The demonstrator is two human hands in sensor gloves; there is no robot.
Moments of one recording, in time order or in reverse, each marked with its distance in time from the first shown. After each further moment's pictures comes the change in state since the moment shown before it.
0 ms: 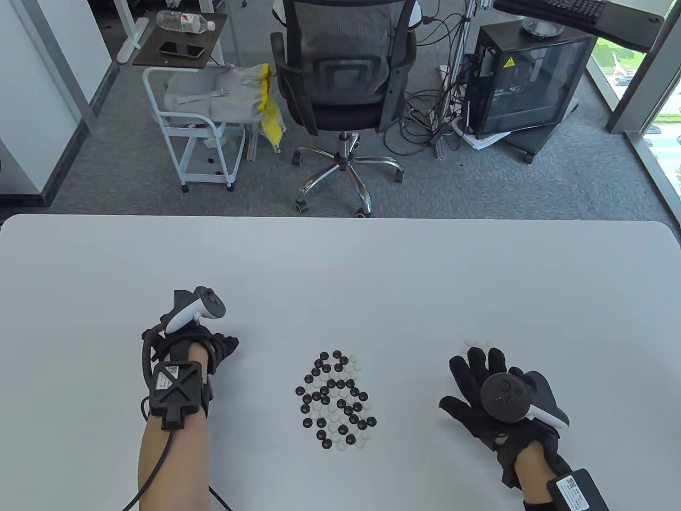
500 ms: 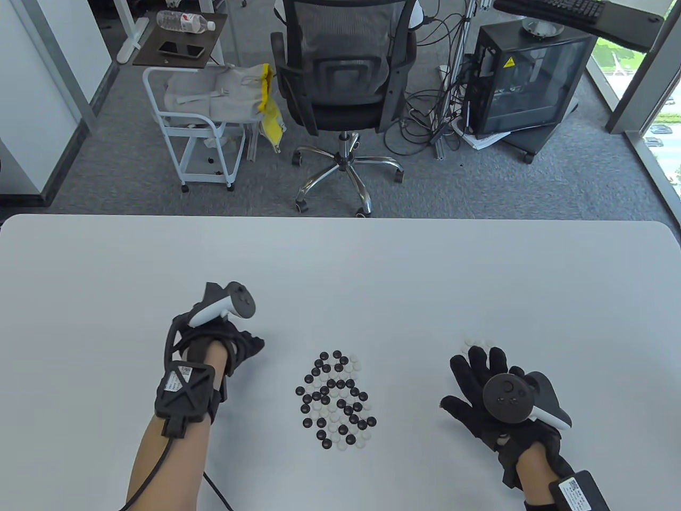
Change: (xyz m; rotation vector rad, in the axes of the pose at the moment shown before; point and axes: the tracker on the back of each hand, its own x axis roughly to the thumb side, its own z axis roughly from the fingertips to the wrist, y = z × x) left_hand 0.079 -0.006 0.037 0.035 -0.297 -0.243; right_hand 0.002 -0.004 0.002 -0.021 -0.013 -0.002
